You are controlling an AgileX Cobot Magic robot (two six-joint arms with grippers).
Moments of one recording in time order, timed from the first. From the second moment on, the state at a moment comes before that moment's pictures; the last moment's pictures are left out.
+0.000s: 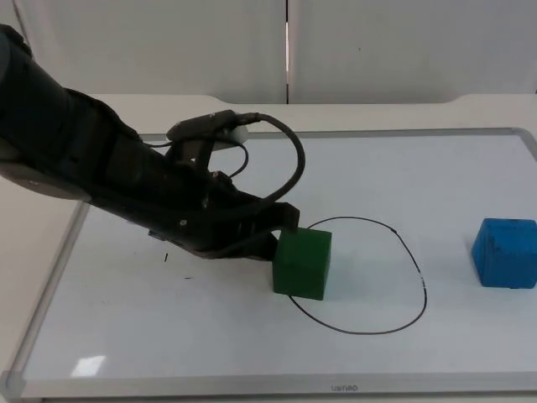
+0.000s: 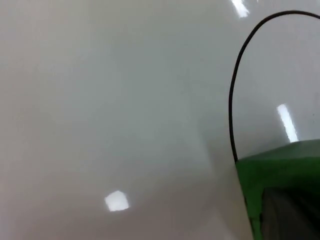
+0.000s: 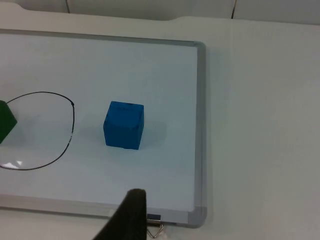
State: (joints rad) right arm 0.08 0.00 -0.52 -0.06 1.08 0.01; left arm -0.41 2.05 -0.93 -1.73 0.42 1.52
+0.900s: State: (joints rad) right arm 0.08 0.00 -0.52 -0.06 1.08 0.01; left arm -0.46 2.05 -0.95 -1.73 0.41 1.47
